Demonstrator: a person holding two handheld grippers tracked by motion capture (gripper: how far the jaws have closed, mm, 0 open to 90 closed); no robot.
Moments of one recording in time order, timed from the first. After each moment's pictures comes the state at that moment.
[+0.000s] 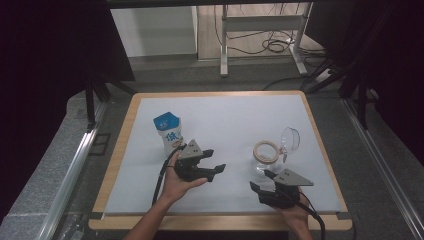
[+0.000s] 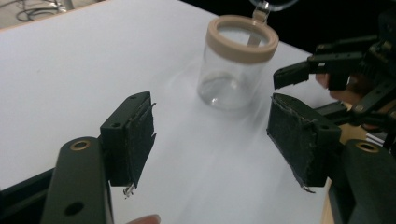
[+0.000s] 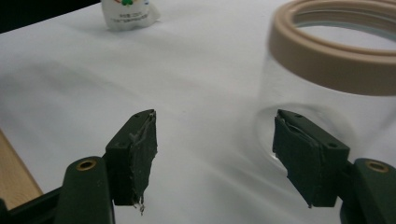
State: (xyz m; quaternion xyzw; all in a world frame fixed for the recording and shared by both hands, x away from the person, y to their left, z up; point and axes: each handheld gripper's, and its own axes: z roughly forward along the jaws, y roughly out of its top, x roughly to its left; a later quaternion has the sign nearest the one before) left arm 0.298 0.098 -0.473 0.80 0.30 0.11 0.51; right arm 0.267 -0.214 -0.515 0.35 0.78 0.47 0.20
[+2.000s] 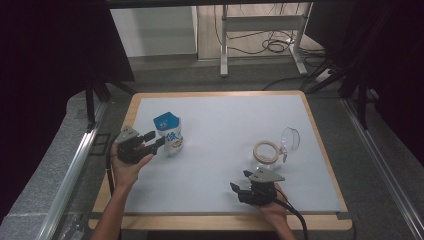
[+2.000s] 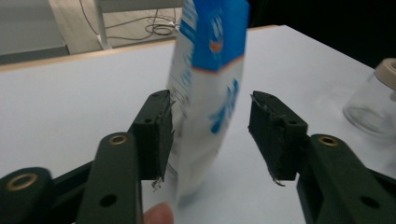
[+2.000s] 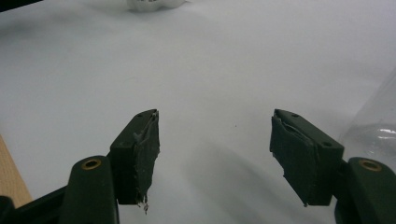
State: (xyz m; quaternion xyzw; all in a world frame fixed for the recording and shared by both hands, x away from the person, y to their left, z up) left arm 0.332 0.246 -0.462 0.70 0.45 0.22 0.51; right arm 0.280 -0.162 -0.532 0.33 0.81 0.45 0.18
